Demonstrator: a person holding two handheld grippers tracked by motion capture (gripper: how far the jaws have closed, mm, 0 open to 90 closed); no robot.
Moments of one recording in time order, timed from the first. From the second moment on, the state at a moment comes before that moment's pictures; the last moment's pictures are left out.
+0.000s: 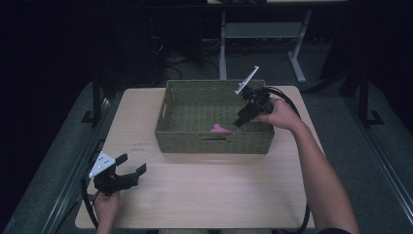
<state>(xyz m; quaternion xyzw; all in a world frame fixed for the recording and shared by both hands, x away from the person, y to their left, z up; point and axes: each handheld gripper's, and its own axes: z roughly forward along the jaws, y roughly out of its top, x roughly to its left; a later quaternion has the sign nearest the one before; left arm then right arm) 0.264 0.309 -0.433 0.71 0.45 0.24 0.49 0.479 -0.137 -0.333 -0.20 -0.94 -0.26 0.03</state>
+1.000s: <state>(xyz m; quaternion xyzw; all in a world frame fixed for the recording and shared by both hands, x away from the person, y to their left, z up) 0.264 0.307 -0.434 0.71 0.45 0.24 0.48 0.453 -0.162 -0.327 -0.22 -0.93 -0.28 0.03</state>
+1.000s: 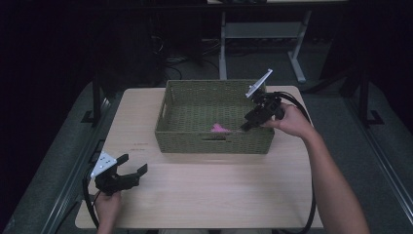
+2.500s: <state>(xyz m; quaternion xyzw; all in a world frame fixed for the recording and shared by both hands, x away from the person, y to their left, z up) 0.264 0.304 -0.435 0.72 0.44 0.24 0.48 0.375 -0.234 -0.345 -0.25 -0.91 -0.33 -0.01</state>
